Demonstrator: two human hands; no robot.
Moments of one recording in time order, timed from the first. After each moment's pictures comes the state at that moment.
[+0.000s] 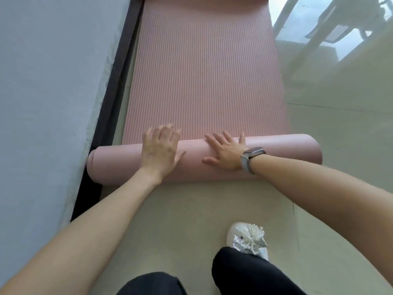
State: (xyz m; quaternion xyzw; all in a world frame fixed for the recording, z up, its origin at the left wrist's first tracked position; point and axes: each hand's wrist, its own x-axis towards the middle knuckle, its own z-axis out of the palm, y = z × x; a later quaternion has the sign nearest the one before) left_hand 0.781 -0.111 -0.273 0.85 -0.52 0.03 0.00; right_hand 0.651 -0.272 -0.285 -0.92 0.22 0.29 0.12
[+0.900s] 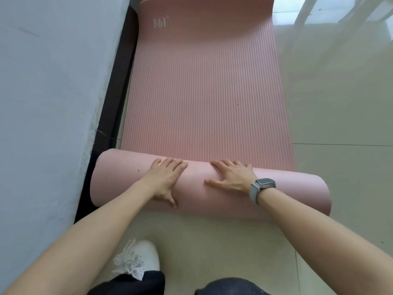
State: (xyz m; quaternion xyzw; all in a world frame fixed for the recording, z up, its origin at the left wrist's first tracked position) left_hand 0.848 -0.268 -0.273 0.72 -0.59 -0.28 -0.21; right_hand 0.684 -0.422 -0.295 -0.89 0.24 0.27 0.27
